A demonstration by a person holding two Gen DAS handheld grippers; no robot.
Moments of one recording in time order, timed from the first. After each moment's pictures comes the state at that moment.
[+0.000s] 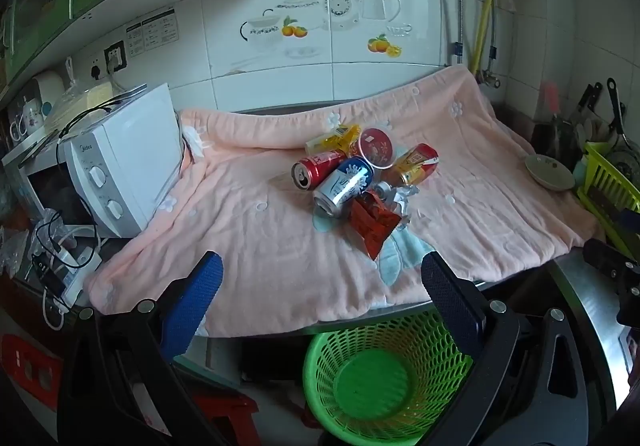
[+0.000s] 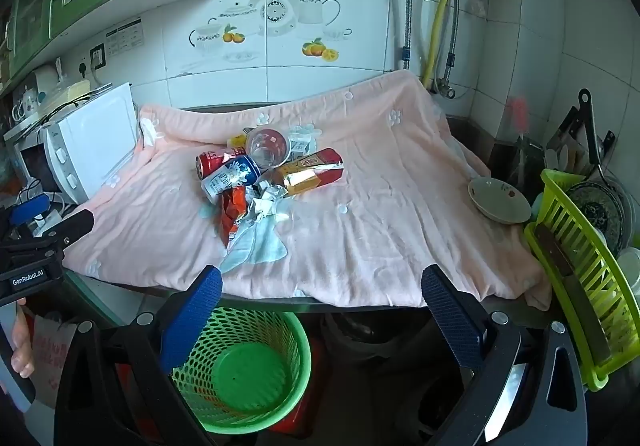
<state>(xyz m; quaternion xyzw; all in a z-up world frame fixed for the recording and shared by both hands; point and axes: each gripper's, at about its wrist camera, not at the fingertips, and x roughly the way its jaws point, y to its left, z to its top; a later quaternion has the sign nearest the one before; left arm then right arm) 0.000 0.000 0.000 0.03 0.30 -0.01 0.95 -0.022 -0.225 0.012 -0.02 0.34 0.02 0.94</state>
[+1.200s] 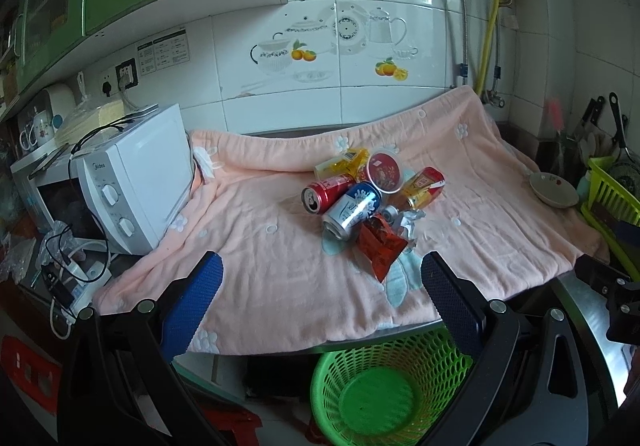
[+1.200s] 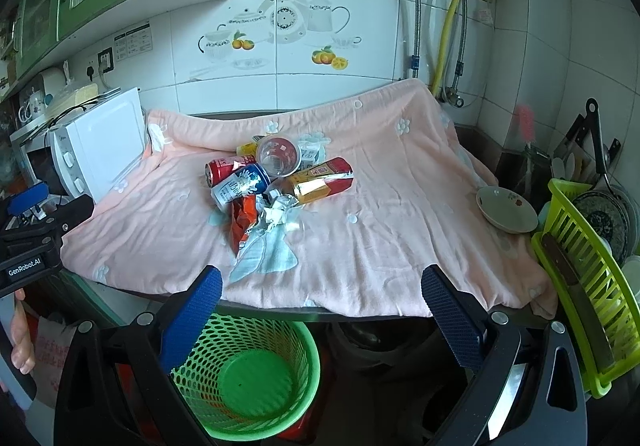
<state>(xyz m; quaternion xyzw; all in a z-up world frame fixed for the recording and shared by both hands) -0.005 0.002 0.014 0.03 0.26 0.01 0.96 -0.019 -0.214 0.018 -0.03 0.33 0.03 0.94</state>
